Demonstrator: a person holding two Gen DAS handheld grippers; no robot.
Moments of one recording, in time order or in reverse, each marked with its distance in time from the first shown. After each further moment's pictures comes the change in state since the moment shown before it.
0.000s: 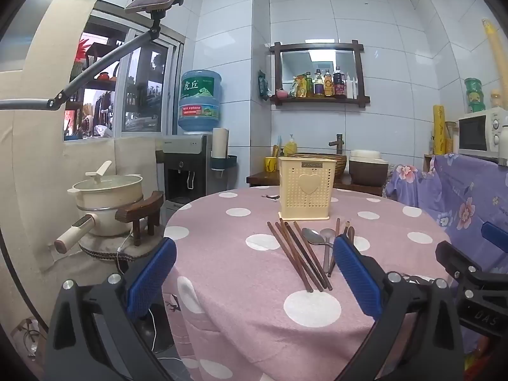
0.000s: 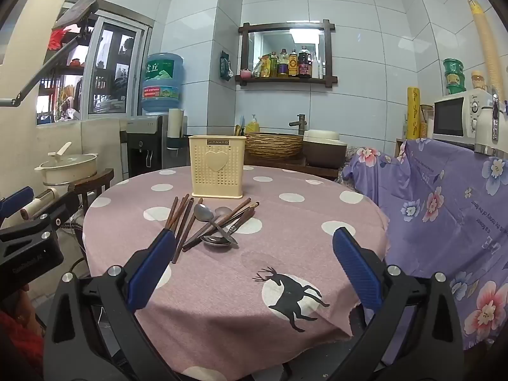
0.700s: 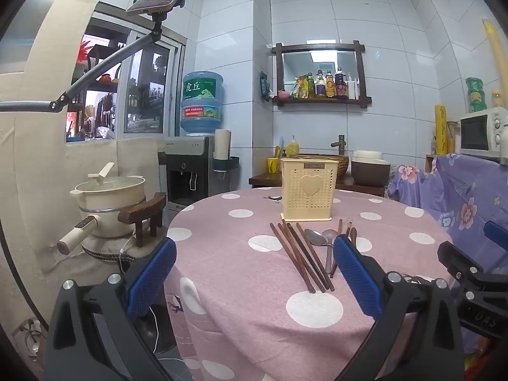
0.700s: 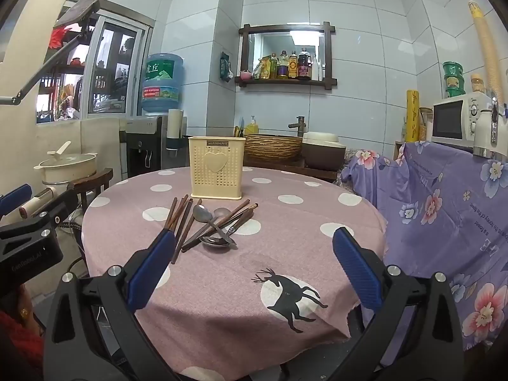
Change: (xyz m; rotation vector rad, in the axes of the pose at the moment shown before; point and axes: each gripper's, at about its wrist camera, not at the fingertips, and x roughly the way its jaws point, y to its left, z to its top) left arm -0.002 0.001 0.002 -0.003 0.000 0.009; right arm -0.002 -0.001 0.000 -0.002 -0.011 -0.003
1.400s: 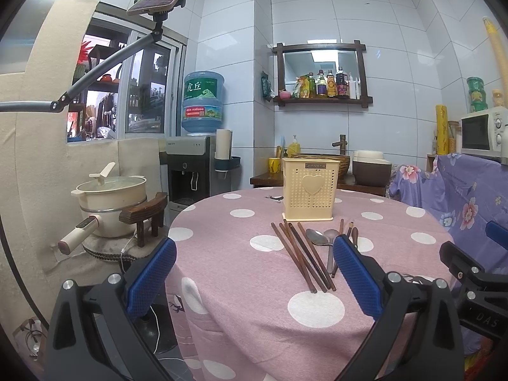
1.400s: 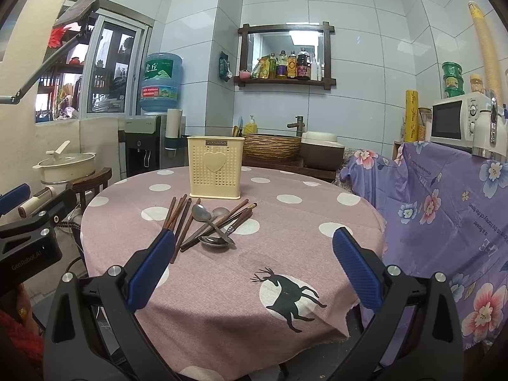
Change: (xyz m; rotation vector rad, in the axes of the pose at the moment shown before) left arm 0.000 0.002 -0.002 0.000 -0.004 0.003; right arm -0.001 0.001 0.003 -0.002 0.001 -0.008
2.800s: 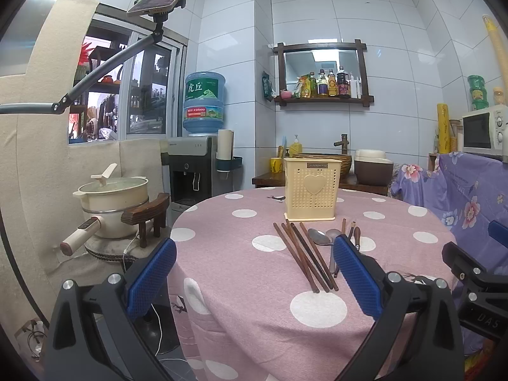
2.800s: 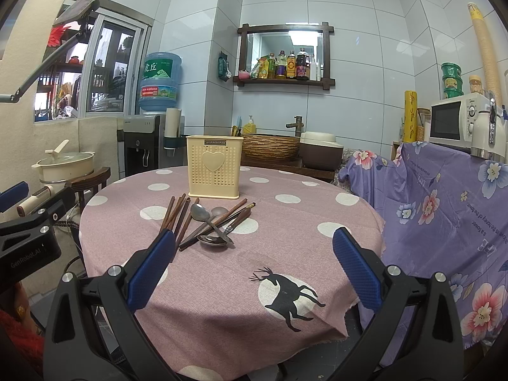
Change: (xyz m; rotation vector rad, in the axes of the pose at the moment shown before) left arm 0.000 0.002 0.000 0.003 -0.001 0.009; right arm 0.000 -0.001 -0.002 -0.003 -0.001 -0.003
